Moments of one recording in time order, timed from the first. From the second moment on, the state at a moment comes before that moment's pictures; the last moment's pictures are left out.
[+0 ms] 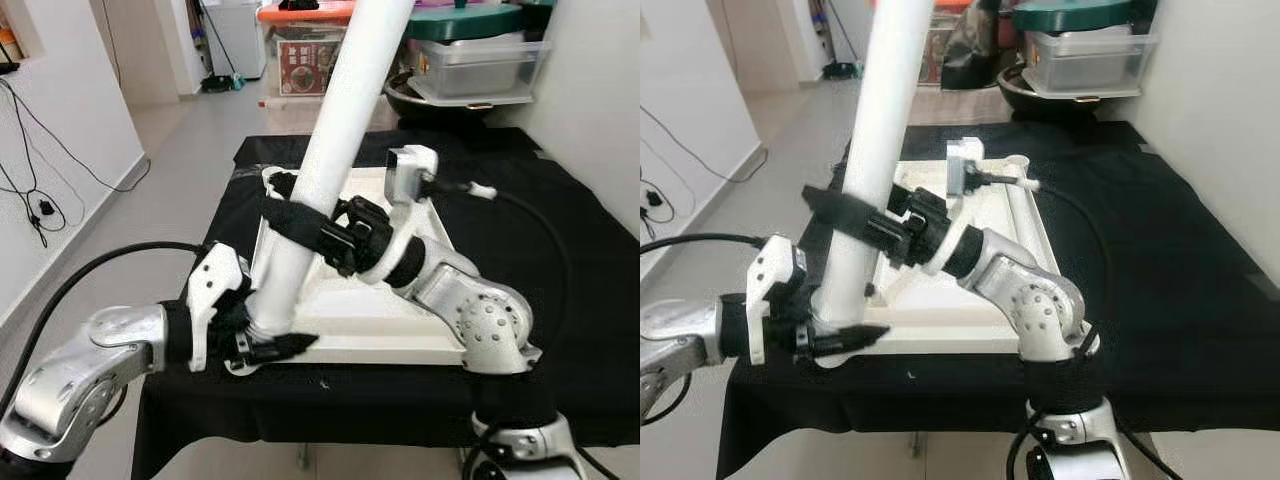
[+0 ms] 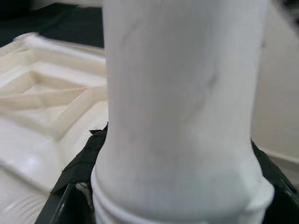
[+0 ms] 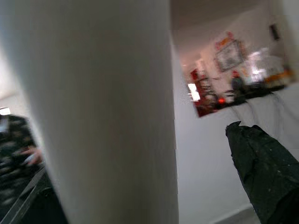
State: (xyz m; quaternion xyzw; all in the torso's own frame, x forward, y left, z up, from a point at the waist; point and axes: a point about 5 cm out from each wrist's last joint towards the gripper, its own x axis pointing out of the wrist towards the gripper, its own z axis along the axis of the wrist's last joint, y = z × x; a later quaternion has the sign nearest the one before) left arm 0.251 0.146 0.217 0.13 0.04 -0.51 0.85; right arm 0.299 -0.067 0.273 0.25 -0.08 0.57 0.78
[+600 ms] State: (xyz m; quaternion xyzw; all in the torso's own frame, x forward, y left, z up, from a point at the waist) left arm 0.315 0.187 0.162 0.48 0.09 -0.07 0.87; right arm 0.339 -0.059 0.230 0.41 0.06 0.30 0.86
